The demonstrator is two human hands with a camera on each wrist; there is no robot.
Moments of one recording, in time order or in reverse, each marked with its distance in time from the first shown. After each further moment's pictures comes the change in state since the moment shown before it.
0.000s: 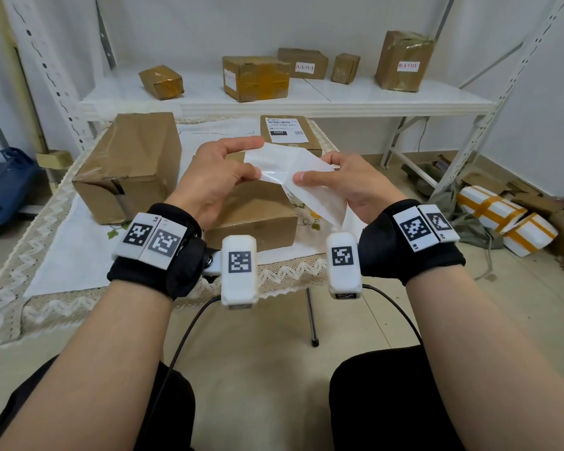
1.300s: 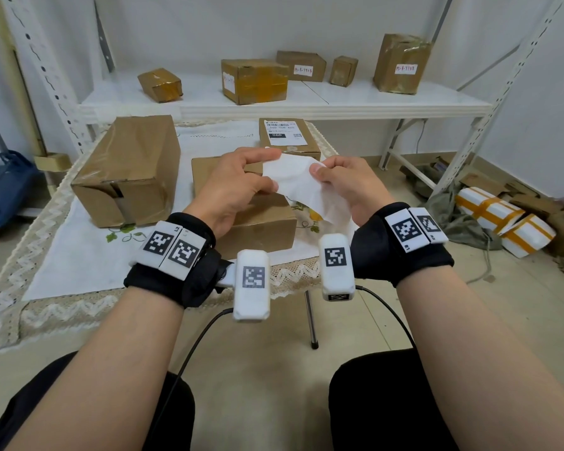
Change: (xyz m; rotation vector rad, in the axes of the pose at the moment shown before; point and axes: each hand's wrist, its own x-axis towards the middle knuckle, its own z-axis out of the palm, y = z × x) left_hand -0.006 -0.005 0.019 0.127 -0.054 0.037; right_hand 0.009 0.003 0.008 0.024 0.198 0.018
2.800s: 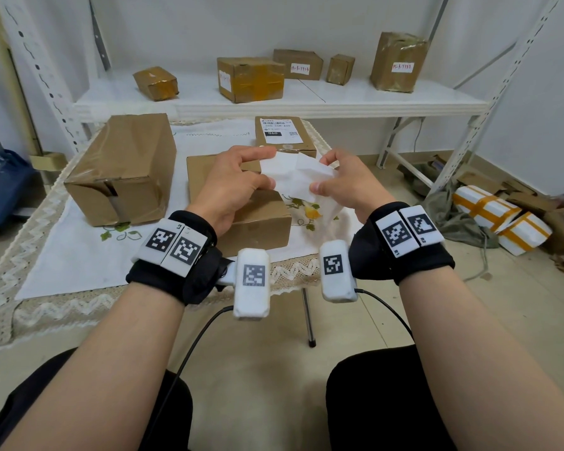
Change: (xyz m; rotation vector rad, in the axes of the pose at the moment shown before) left_hand 0.006 -0.009 0.005 0.020 0.065 -0.003; right_hand -0.006 -0.001 -0.010 -0.312 -0.035 -0.051
